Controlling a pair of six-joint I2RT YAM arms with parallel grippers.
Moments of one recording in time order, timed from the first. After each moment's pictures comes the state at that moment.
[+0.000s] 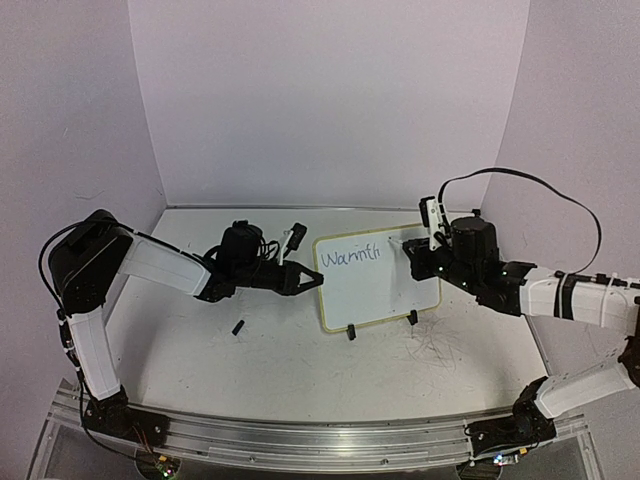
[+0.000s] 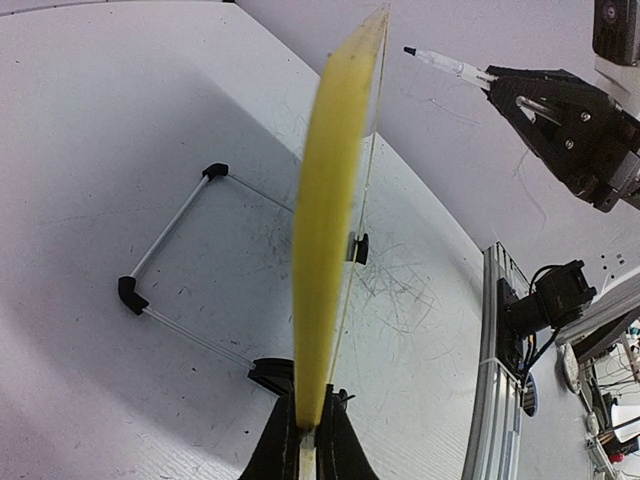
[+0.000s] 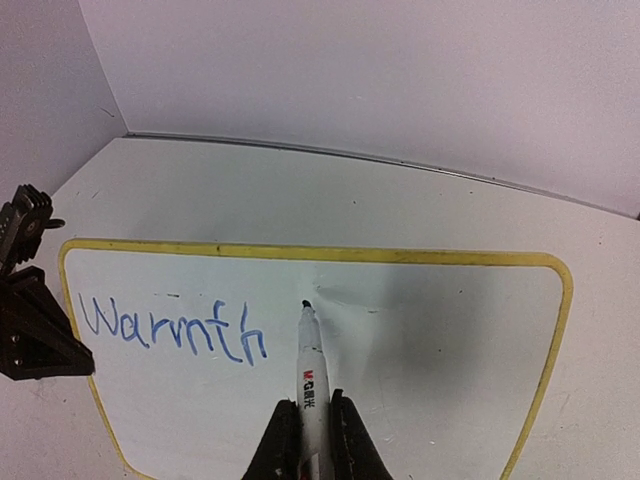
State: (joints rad) left arm -0.74 1.87 0.99 0.51 0.58 -0.44; right arm 0.66 1.27 0.76 0.15 0.20 0.19
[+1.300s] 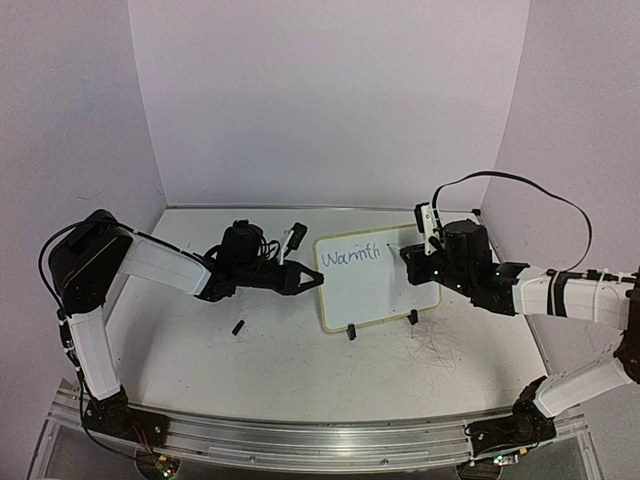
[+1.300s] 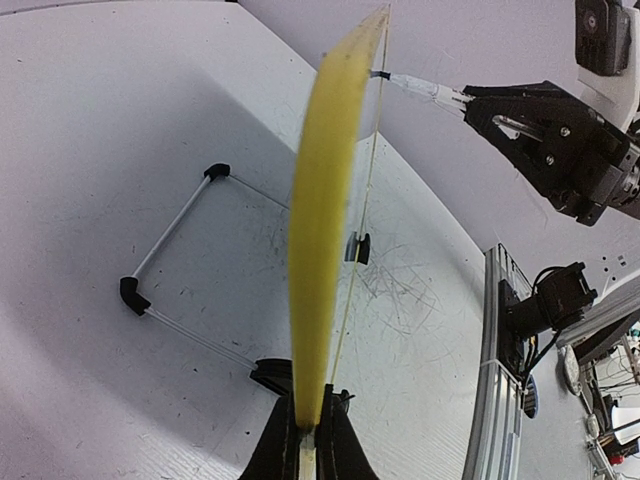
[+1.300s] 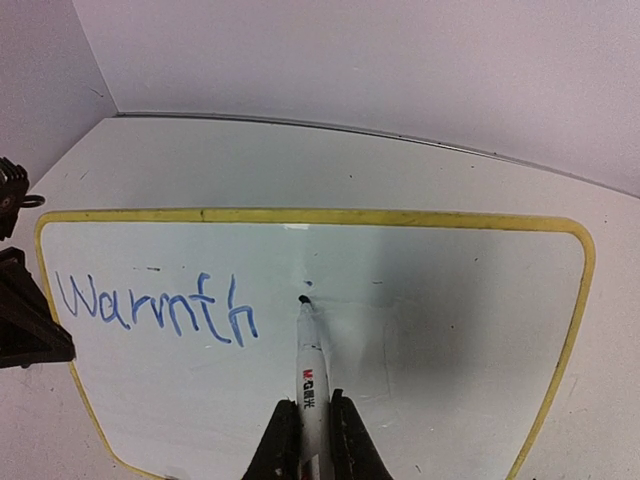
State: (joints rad) left arm -0.74 1.87 0.99 0.50 0.57 -0.44; right arm 0.66 1.32 0.76 0.14 0.21 0.20
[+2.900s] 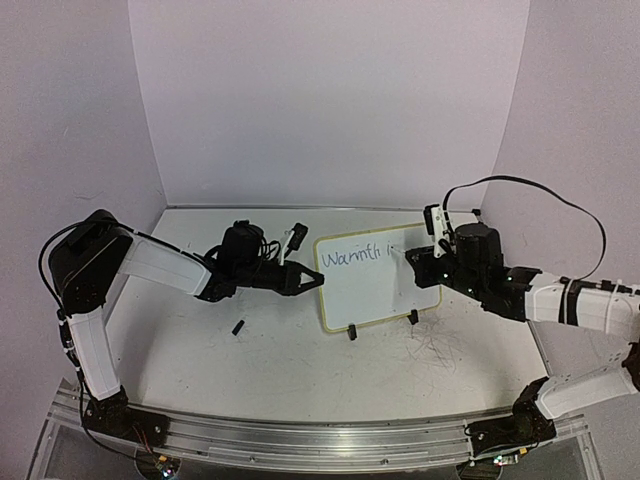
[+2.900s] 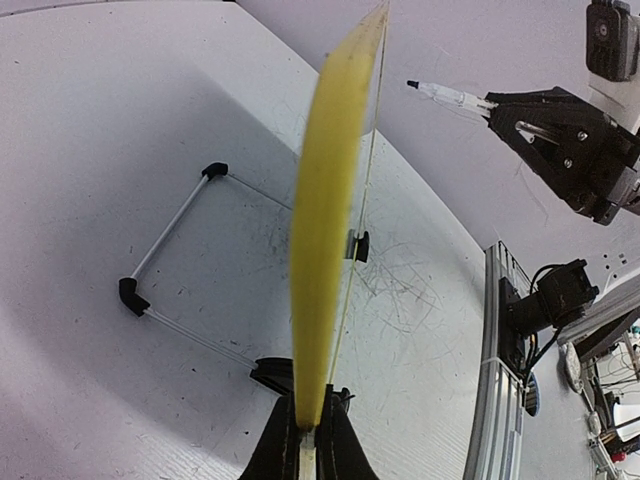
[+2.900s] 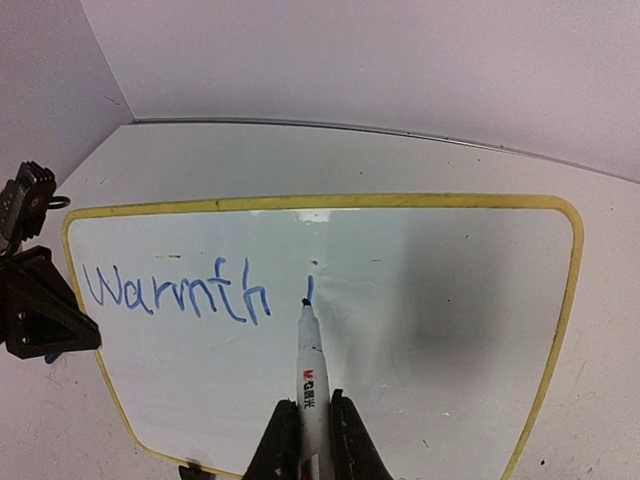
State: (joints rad) left arm -0.74 1.87 1.00 0.49 0.57 -0.44; right arm 0.66 1.23 0.71 0.11 0.16 0.24
